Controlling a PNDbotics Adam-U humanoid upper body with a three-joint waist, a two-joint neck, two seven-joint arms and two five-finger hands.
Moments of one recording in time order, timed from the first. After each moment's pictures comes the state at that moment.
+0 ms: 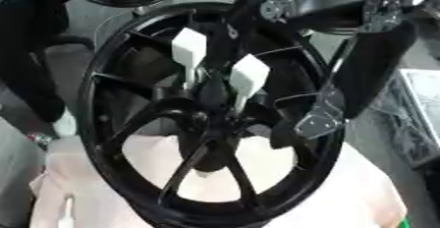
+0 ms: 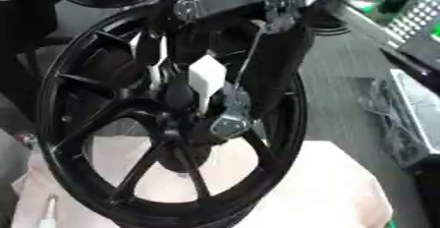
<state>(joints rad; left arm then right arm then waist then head) -0.28 0.38 0.14 -1.83 0.22 0.12 0.46 -1.22 -0.79 0.68 -1.89 0.00 0.14 0.81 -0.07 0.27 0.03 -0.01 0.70</state>
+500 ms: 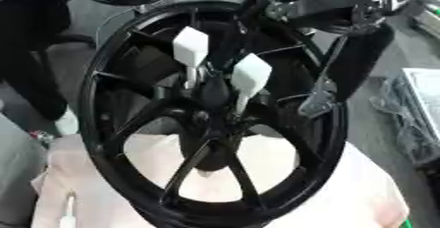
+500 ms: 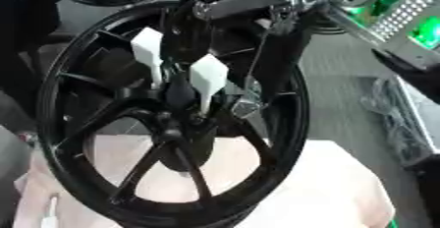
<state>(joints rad) -0.28 0.38 0.13 -1.83 0.22 0.12 0.45 -1.19 -0.77 0.69 -1.80 0.15 0.02 0.76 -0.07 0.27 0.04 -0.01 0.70</state>
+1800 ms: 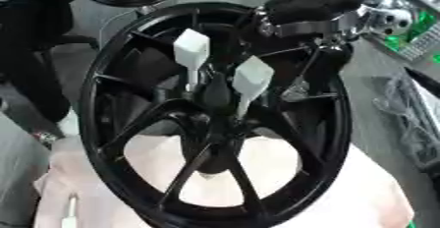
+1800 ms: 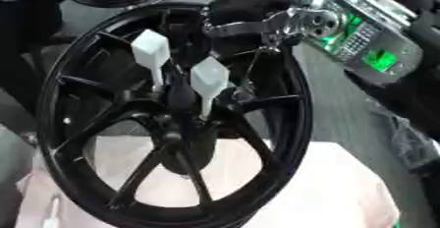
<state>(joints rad) -0.29 0.37 0.13 -1.83 0.22 0.12 0.44 -1.13 -0.72 0.70 -1.68 0.29 -0.10 0.66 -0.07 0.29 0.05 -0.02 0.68</state>
